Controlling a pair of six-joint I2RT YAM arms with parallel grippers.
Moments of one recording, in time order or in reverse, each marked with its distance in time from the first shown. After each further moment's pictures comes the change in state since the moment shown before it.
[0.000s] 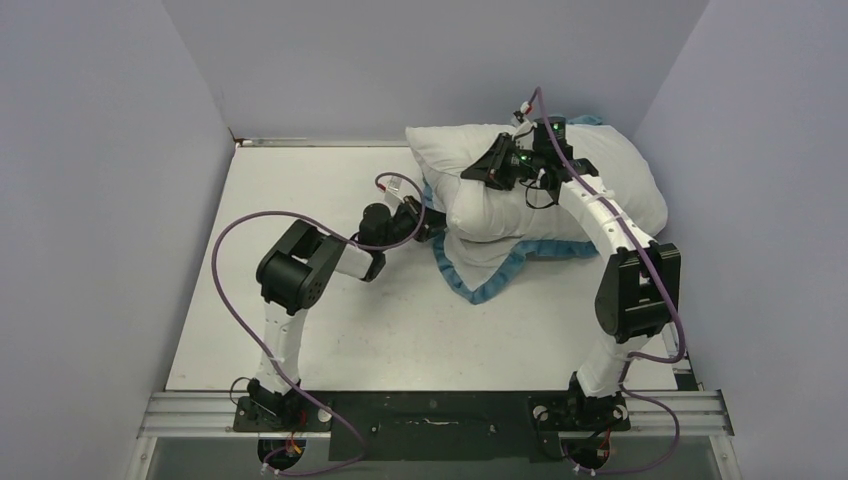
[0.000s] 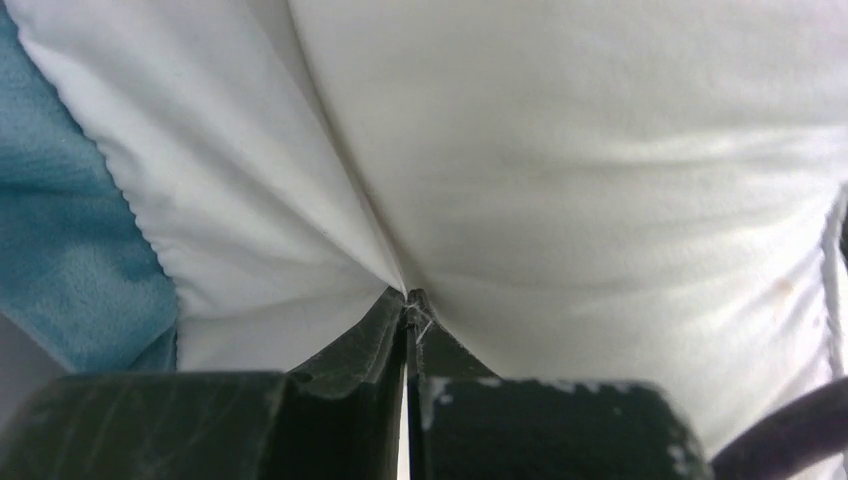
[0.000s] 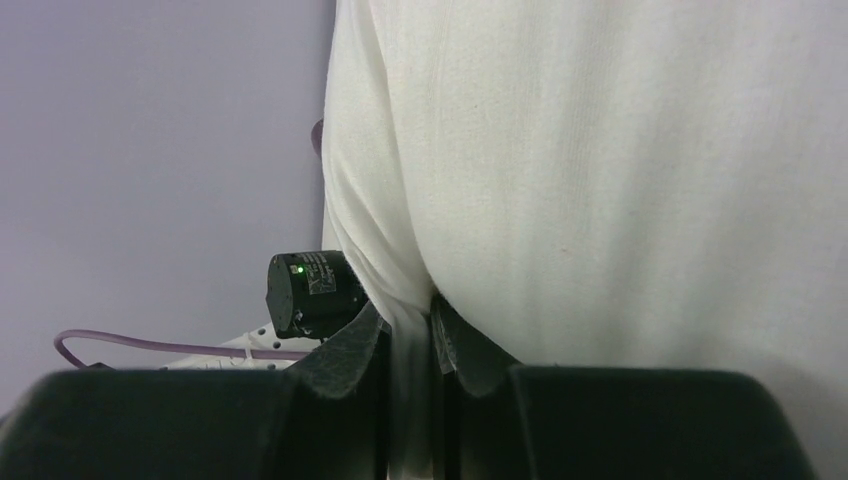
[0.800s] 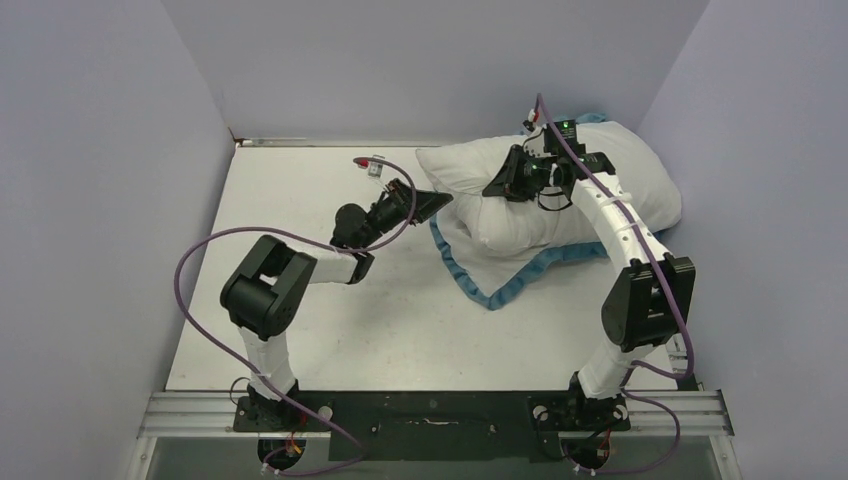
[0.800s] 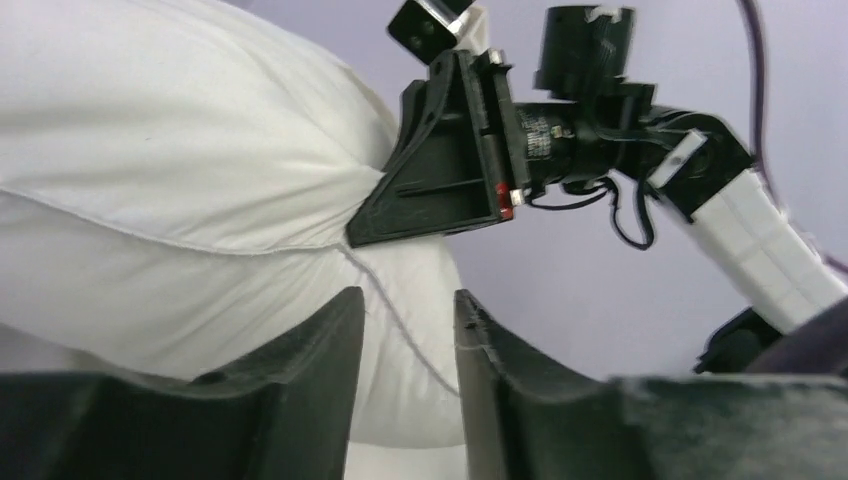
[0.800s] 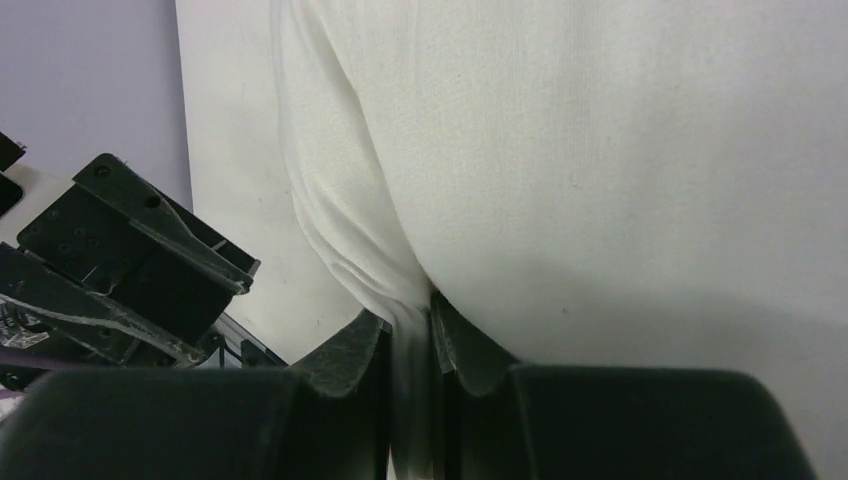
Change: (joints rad) left arm 0.003 -0.242 -0.143 0.344 0.040 0.179; right arm -0.029 -0.065 0.051 -0.367 0.159 -0.269
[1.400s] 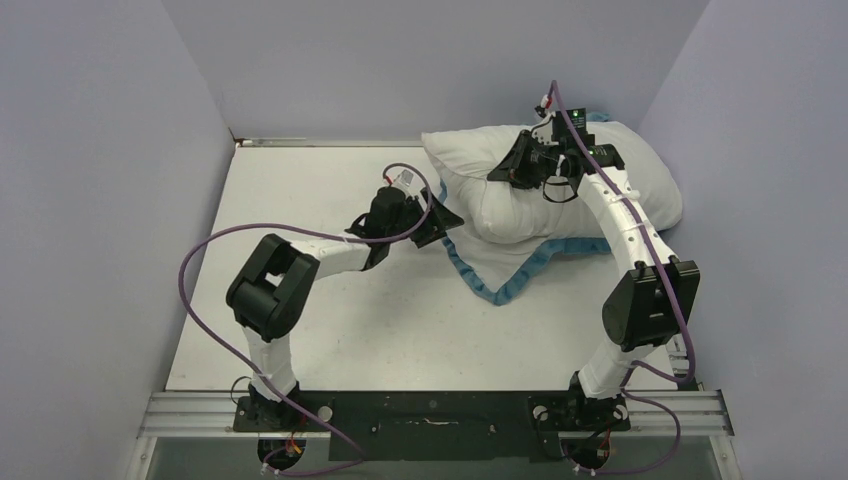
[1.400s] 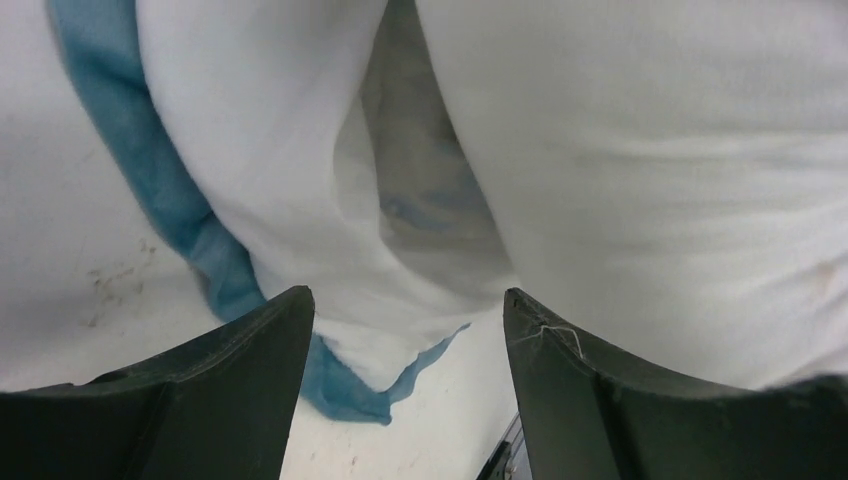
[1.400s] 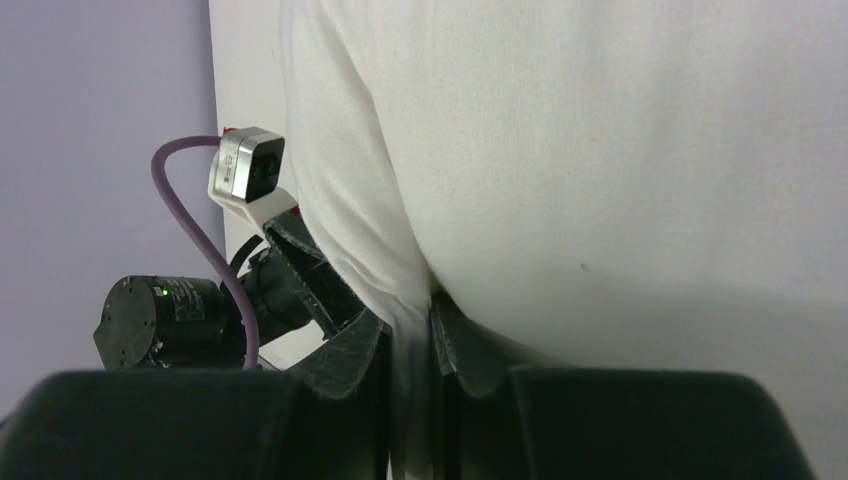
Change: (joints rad) left arm -0.065 -0.047 0.142 -0.978 -0.169 0.089; right arm -0.019 0.000 0.084 -0.010 0.032 0.077
